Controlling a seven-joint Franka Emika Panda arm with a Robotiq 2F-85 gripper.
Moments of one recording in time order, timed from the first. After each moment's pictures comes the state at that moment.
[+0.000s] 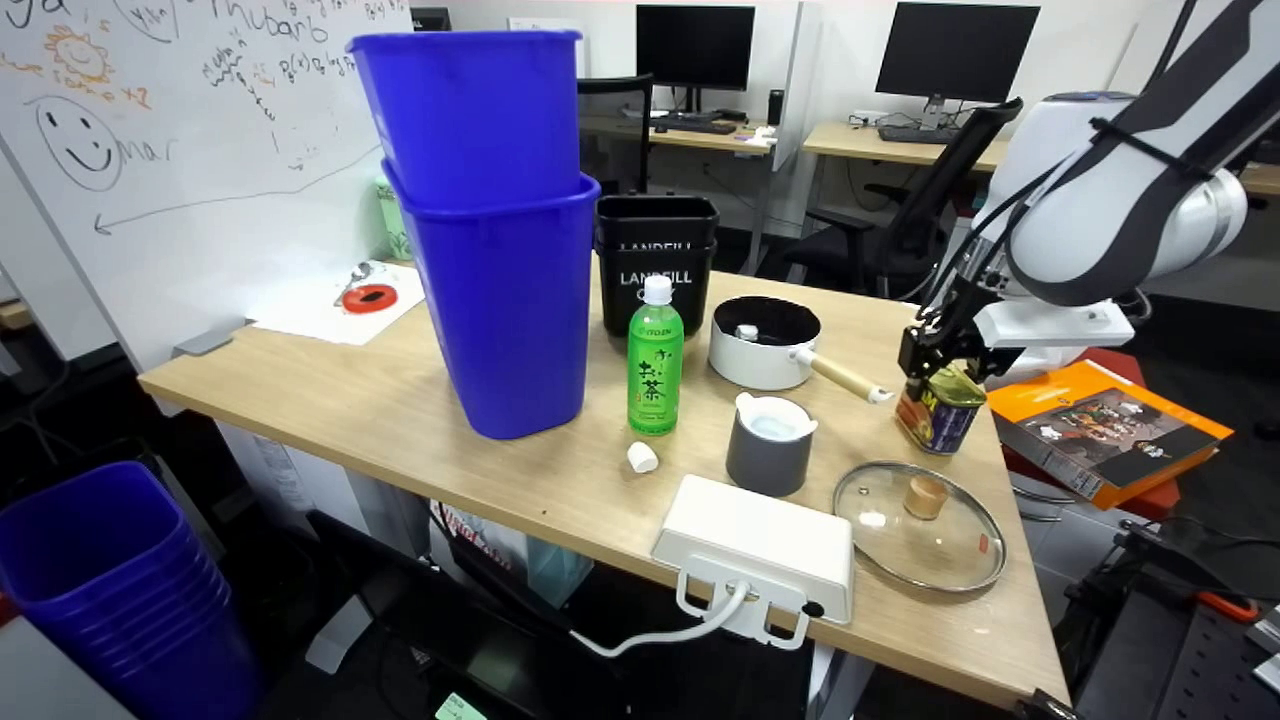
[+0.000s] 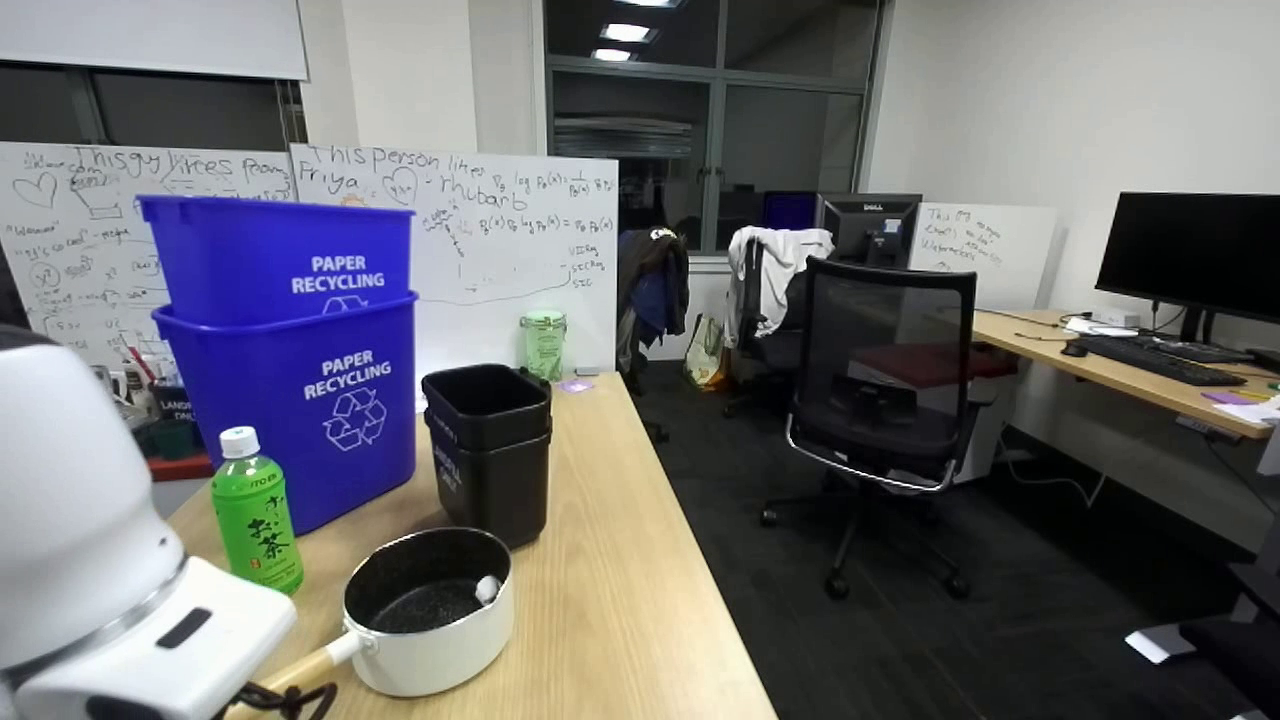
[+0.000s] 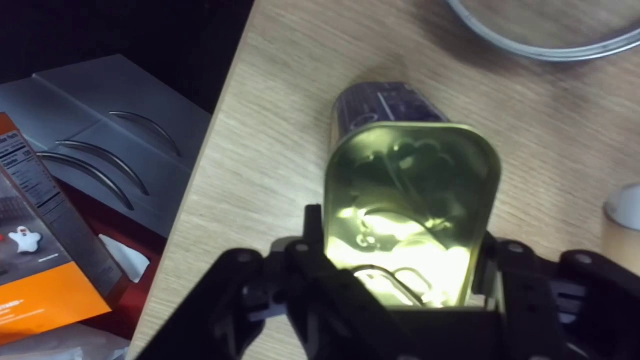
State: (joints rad) arm -0.02 0.17 -0.21 -2.65 0.01 2.92 0.34
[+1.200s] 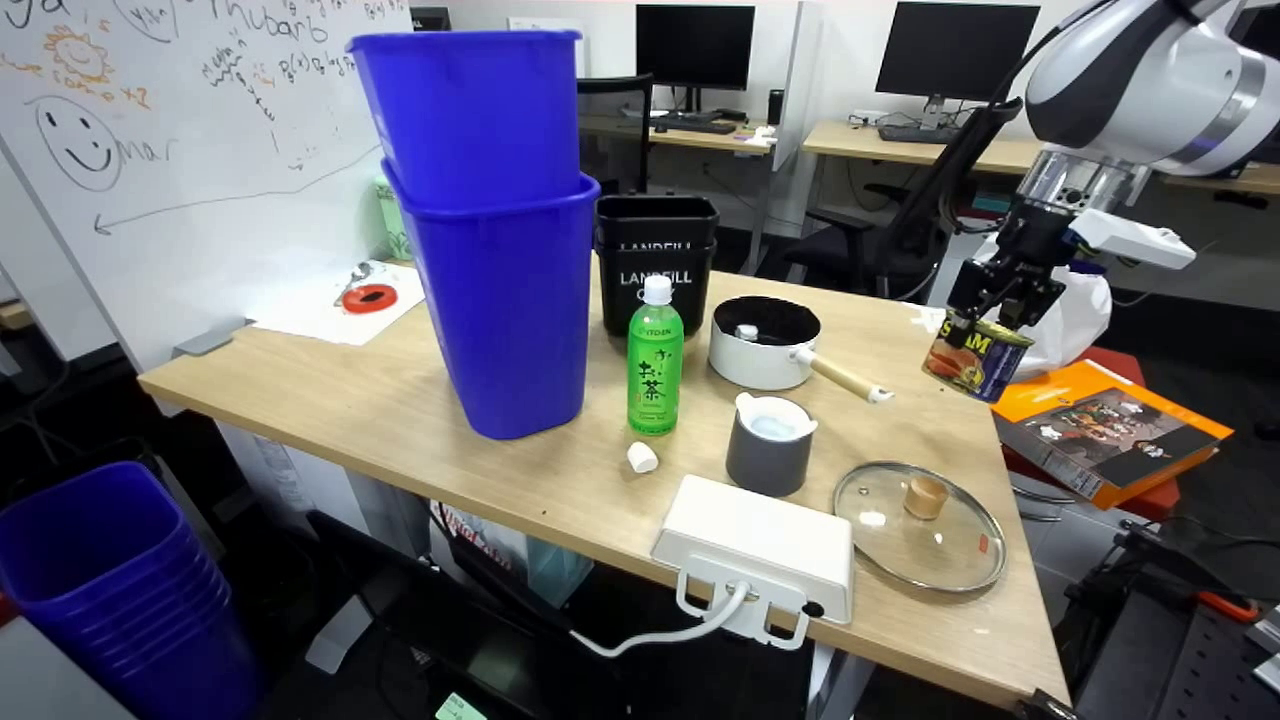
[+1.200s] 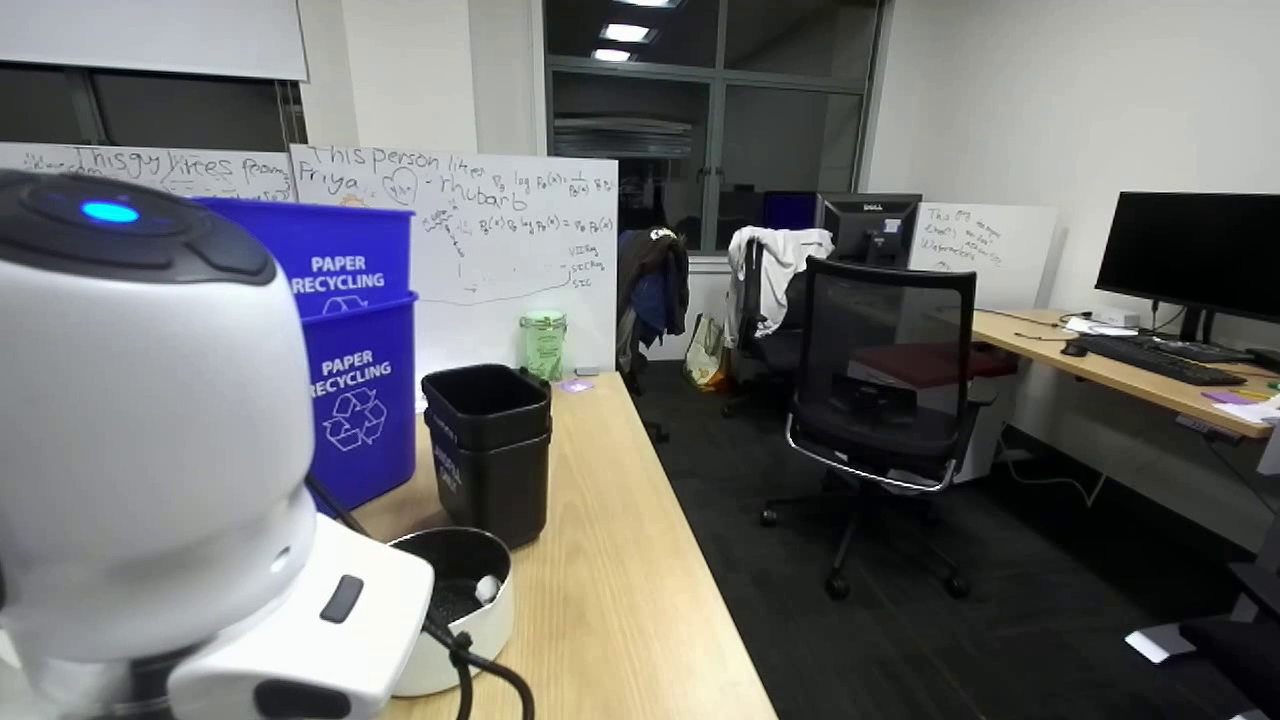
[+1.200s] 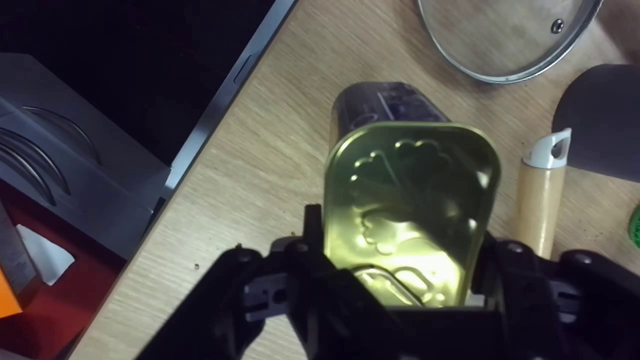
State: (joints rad) arm -0.23 0.06 -0.21 -2.51 0.44 2.49 -0.39
